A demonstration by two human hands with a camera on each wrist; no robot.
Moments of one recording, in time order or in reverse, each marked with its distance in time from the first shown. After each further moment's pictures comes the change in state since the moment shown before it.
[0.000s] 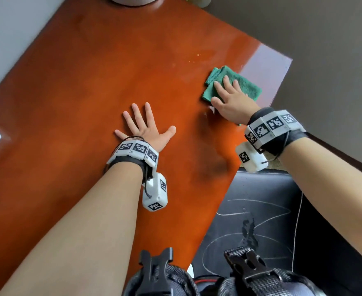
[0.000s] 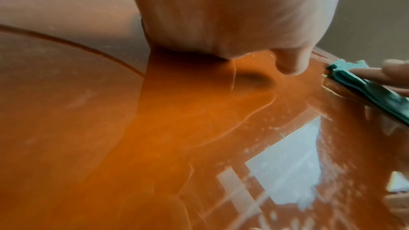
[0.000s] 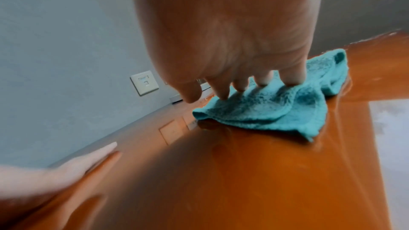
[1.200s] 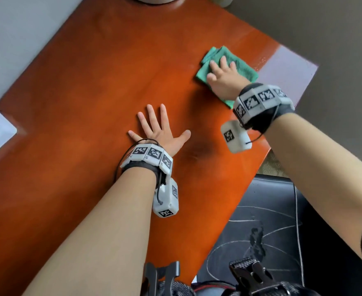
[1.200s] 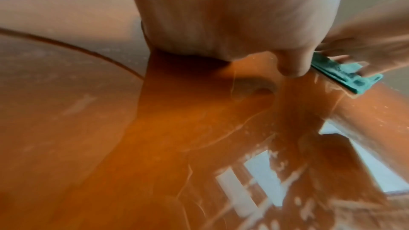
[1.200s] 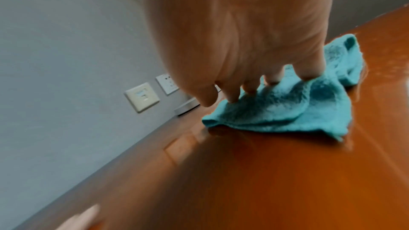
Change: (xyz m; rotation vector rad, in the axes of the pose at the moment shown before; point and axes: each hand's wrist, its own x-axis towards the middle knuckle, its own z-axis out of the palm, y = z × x) left_hand 0.005 -0.002 0.002 -0.017 0.002 0.016; right_hand 0.064 -0.053 -0.017 0.016 0.030 -0.051
